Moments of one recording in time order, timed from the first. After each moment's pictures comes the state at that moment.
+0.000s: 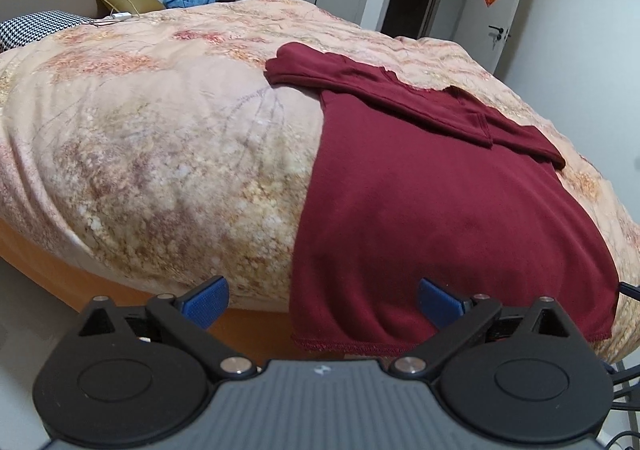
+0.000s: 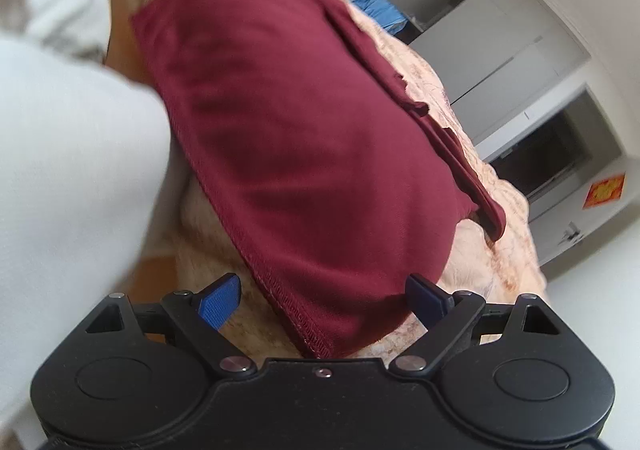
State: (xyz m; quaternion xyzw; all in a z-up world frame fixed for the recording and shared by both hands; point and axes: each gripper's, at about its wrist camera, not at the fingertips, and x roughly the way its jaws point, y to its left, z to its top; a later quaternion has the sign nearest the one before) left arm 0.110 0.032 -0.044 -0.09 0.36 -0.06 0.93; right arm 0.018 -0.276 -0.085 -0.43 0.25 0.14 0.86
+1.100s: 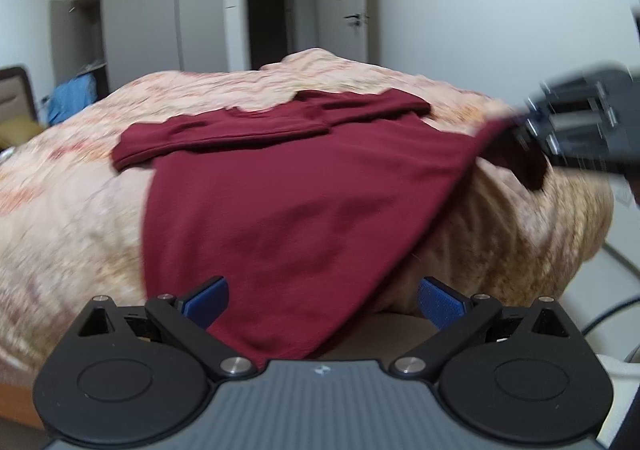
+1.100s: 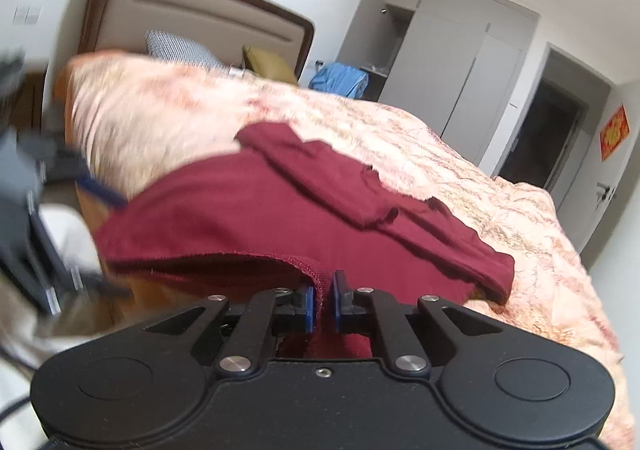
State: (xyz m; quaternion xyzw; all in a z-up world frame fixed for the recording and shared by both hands) left arm 0.073 -0.077 -0.043 0.10 0.27 -0.21 0.93; right arm 0.056 -0.278 0.038 -0.19 0.19 0.20 0.94
